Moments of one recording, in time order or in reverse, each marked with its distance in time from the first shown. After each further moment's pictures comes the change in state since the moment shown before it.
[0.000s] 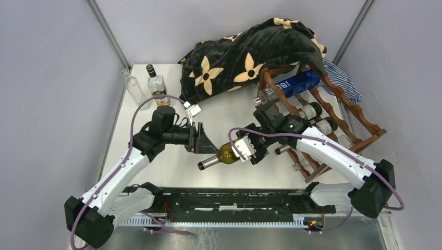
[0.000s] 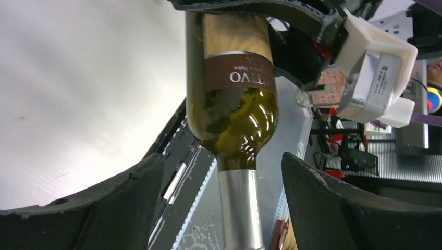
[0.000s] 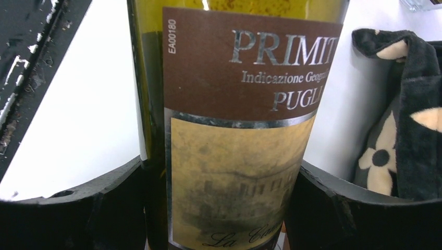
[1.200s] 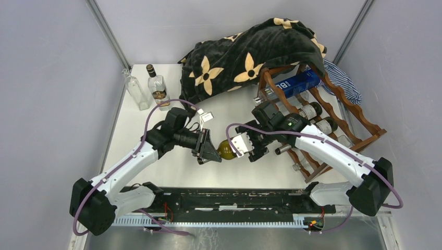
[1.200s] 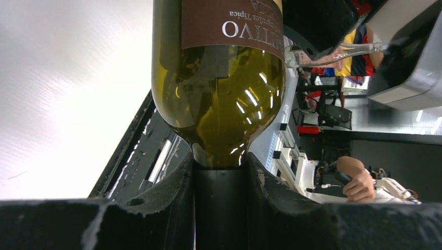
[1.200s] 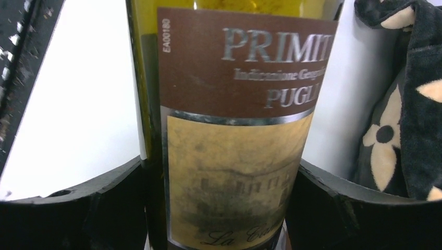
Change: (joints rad) left arm -0.087 0.135 -0.032 0.043 0.128 0.024; right arm 0.000 0.024 0.042 -0.015 0.103 0.050
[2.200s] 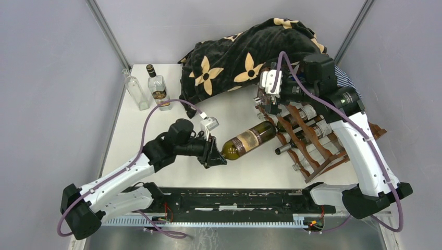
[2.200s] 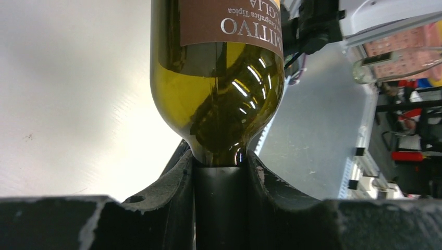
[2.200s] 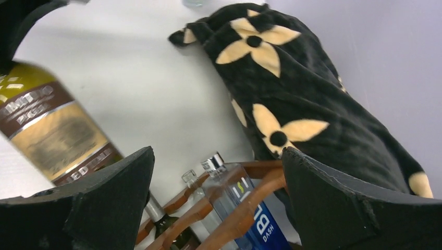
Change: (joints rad) left arm -0.204 -0.158 -0.048 0.091 -0.392 0.029; right arm -0.328 -0.008 0.550 -0.090 -0.246 0.303
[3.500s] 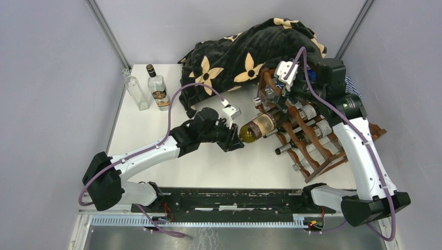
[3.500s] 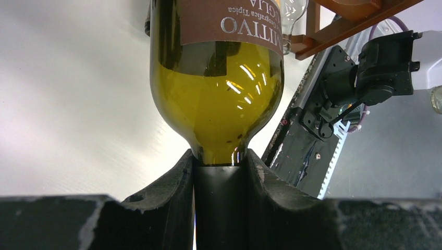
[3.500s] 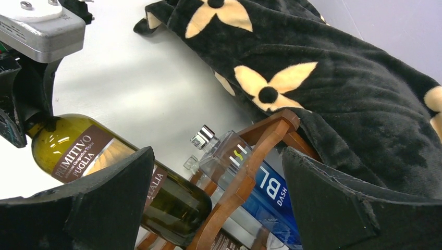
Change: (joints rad) left arm -0.113 0.370 0.180 0.210 -0.247 0.155; right arm -0.204 -0.079 -0.201 0.238 0.001 0.225
